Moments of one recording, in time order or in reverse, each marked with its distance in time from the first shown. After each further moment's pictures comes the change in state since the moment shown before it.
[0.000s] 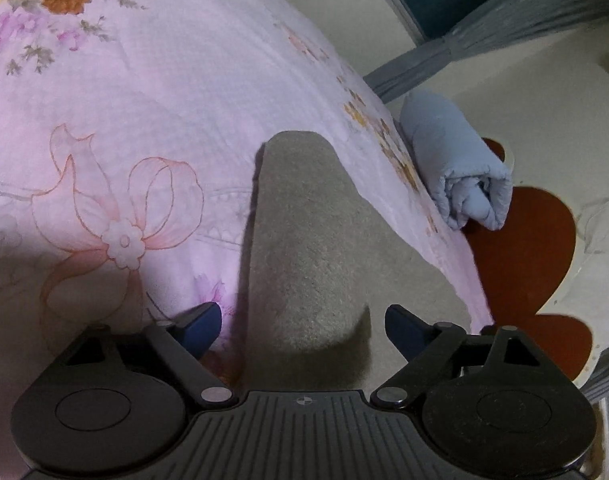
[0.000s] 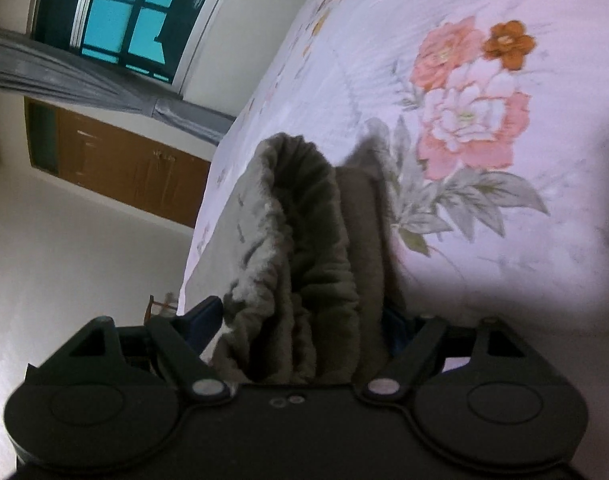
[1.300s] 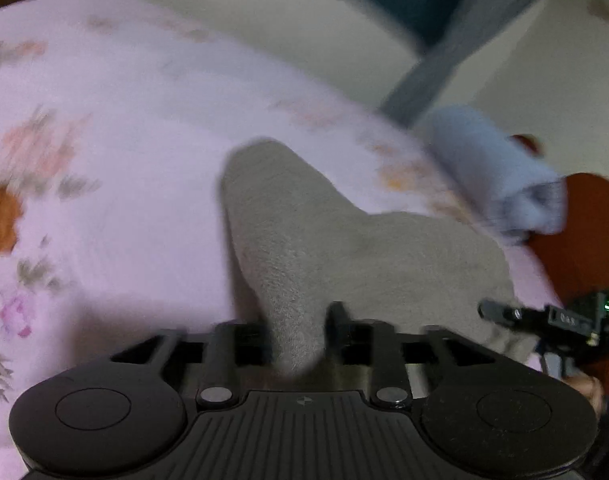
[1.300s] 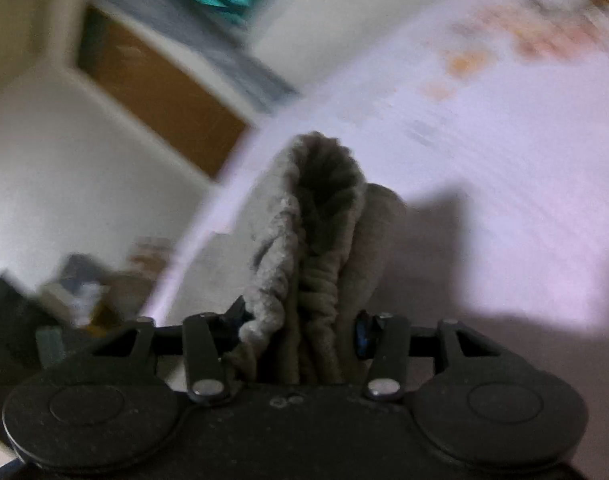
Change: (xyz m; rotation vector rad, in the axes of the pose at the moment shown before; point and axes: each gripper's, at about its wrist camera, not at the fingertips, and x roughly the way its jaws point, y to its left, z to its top) left arm 0.033 0.002 0.134 0.212 -0.129 0.218; right arm 0.152 0.068 0.148 -0.328 0.112 -0.082
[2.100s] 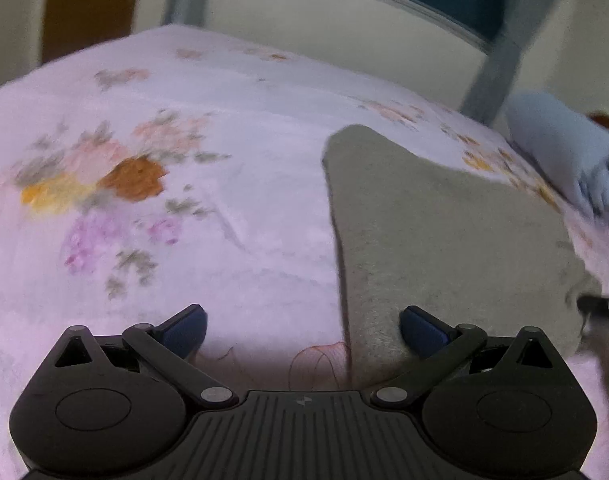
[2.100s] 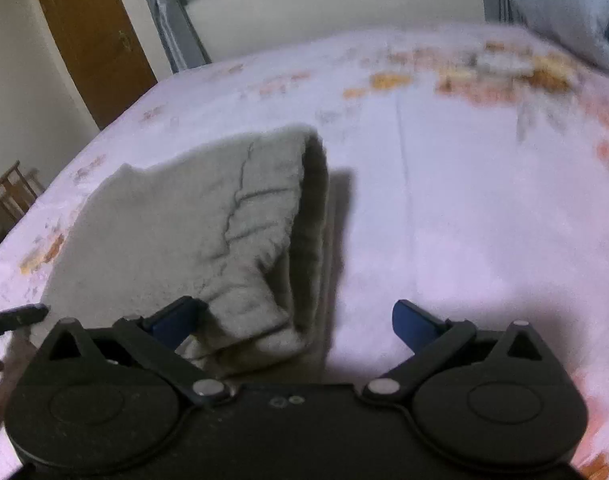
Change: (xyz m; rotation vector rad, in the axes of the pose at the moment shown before) left arm -0.068 -0.015 -0.059 0.033 -0.083 0.304; right arm -0.035 0.047 -0.056 -0.249 -0.028 -0.392
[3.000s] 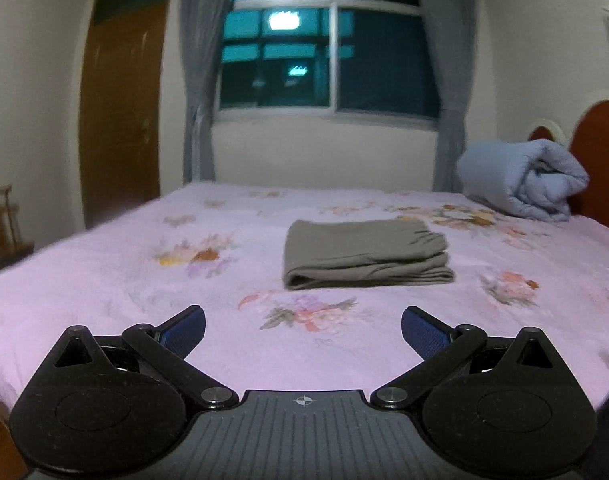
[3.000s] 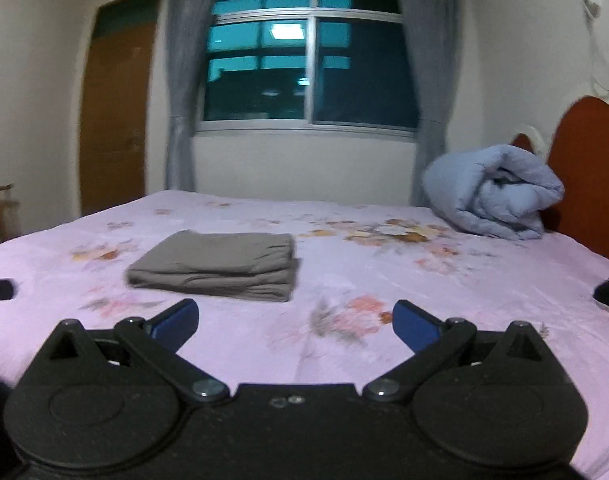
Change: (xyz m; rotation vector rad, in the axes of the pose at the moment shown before) left arm -0.338 -0.112 -0.238 0.268 -0.457 0.117; right arm -0.306 0.095 -0.239 -0.270 -0.551 -0.248
